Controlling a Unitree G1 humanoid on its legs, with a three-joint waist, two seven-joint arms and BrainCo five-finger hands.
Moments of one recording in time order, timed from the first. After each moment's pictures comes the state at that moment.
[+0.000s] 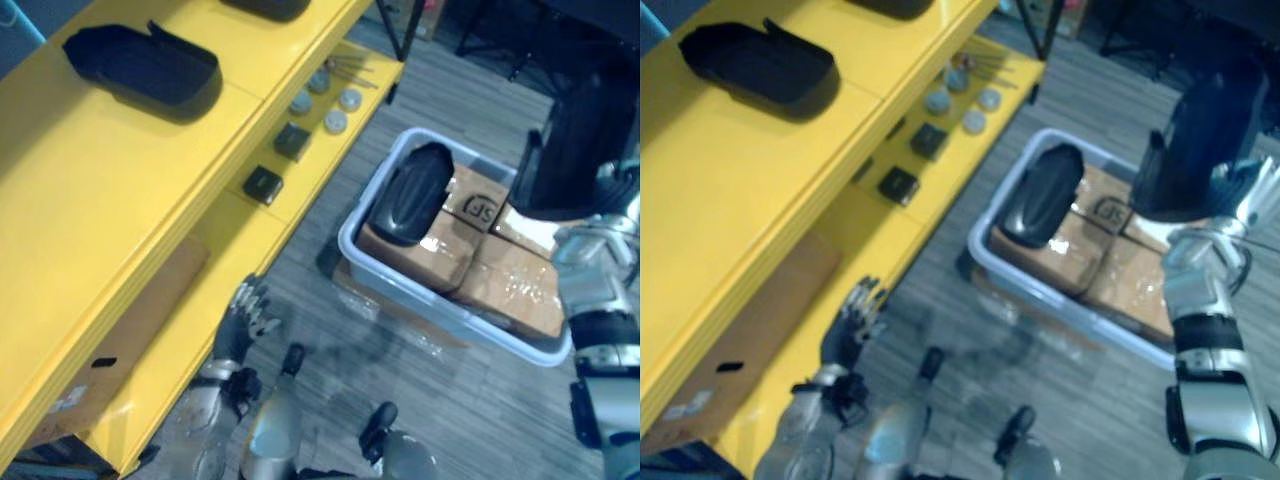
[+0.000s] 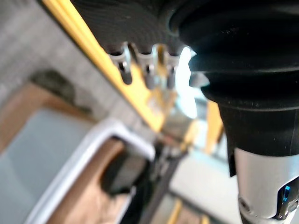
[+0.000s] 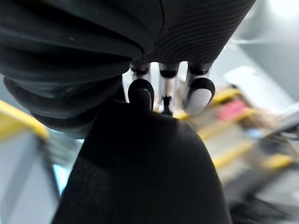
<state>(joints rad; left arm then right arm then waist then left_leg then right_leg) 0.16 0.19 -0.20 -0.23 -0.47 0.04 -0.05 -0.67 -0.68 0.03 0.44 -0.42 0.15 -0.78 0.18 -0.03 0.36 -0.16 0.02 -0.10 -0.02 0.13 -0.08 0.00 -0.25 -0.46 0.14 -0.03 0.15</state>
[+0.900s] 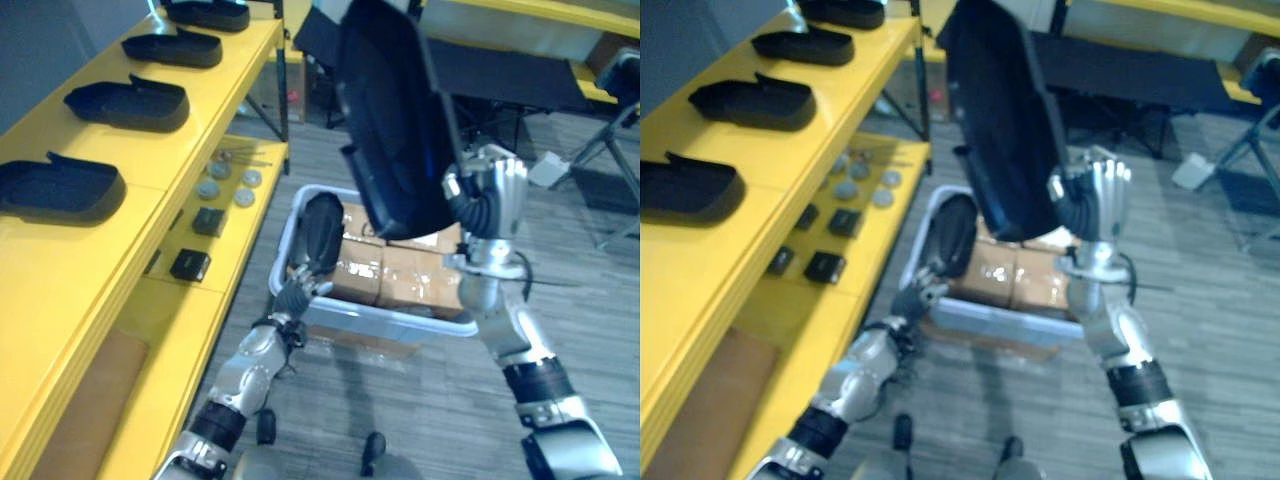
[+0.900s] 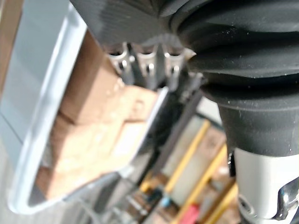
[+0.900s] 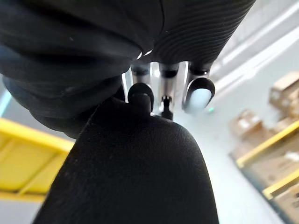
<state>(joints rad) -0.27 0.13 -0.33 0.29 -0.79 0.10 0.05 -0.42 -0.40 0.18 0.09 -0.68 -0.23 -0.64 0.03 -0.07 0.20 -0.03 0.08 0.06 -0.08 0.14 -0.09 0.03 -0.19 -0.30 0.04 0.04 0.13</state>
